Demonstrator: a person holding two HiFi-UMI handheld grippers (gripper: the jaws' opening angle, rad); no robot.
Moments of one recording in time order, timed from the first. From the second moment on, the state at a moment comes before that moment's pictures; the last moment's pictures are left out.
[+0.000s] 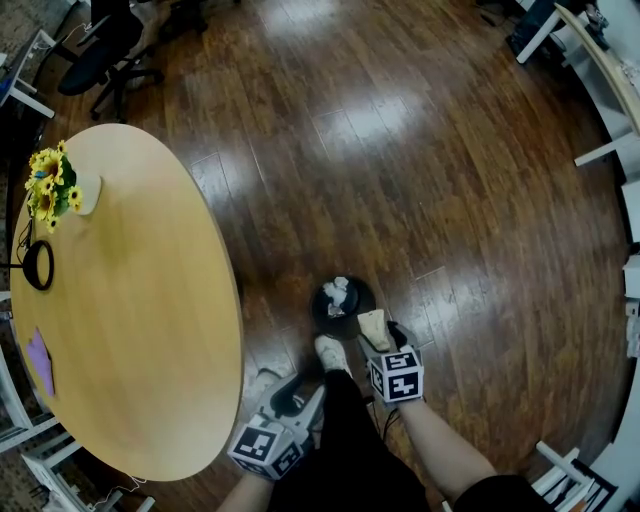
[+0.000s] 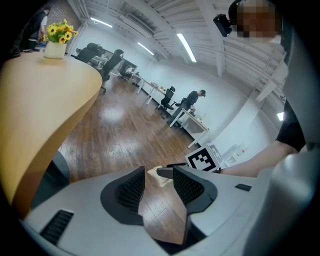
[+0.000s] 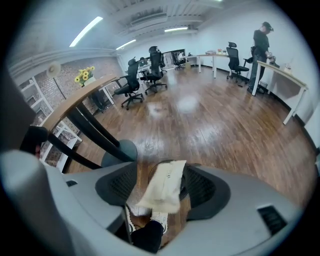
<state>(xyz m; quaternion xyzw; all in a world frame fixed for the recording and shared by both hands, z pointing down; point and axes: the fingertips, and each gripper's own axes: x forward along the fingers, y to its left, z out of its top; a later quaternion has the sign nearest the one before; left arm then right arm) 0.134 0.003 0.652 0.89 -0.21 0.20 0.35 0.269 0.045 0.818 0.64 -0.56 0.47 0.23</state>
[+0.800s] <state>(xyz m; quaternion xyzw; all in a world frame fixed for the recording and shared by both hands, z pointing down) 0.110 -0.023 0.574 0.92 -0.25 0.13 0.28 0.266 0.023 0.684 0.69 -0.61 0.35 0.14</state>
